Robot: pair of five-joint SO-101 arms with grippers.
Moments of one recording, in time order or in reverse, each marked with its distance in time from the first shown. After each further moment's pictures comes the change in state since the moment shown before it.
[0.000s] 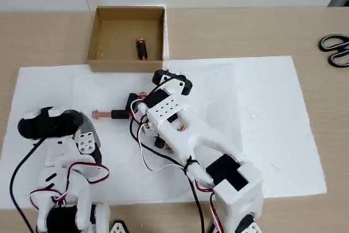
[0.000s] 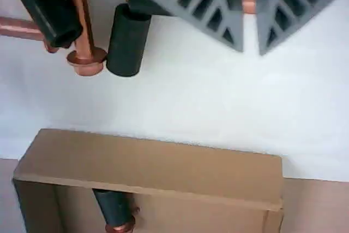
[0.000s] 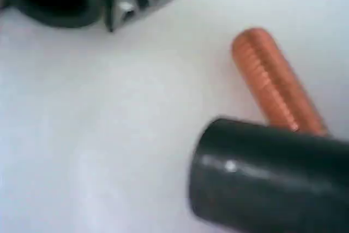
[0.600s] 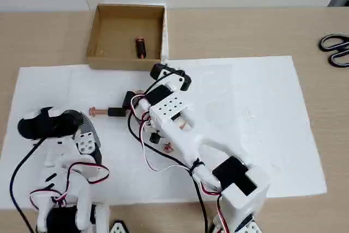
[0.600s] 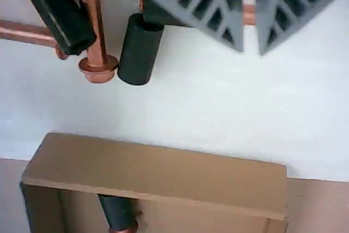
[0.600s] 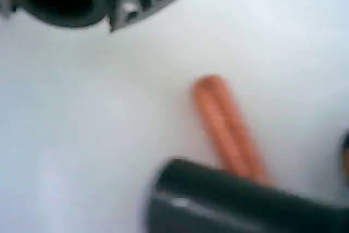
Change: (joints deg) left arm 0.0 0.0 0.0 0.0 0.0; right arm 1.0 -7.8 -0.1 3.0 -0.1
